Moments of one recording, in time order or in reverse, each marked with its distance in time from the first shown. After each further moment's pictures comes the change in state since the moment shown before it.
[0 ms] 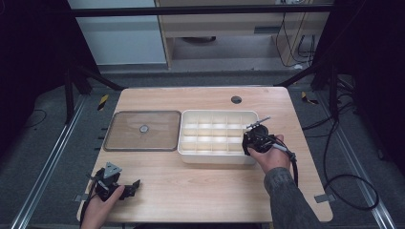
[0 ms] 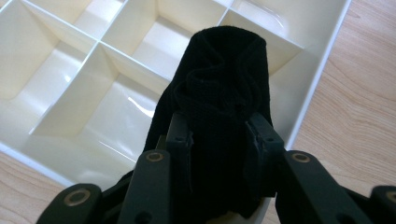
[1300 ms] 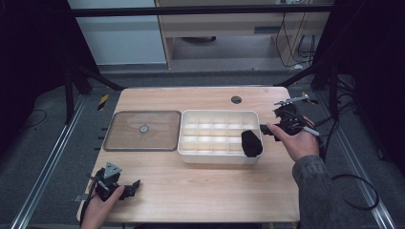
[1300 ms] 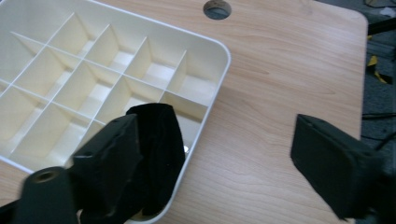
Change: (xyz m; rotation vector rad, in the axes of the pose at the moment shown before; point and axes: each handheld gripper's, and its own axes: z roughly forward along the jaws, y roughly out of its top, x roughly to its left) left arm -0.001 0.000 0.000 -0.005 -0.003 -0.004; right arm -0.061 0.019 -0.080 -0.172 0.006 0.140
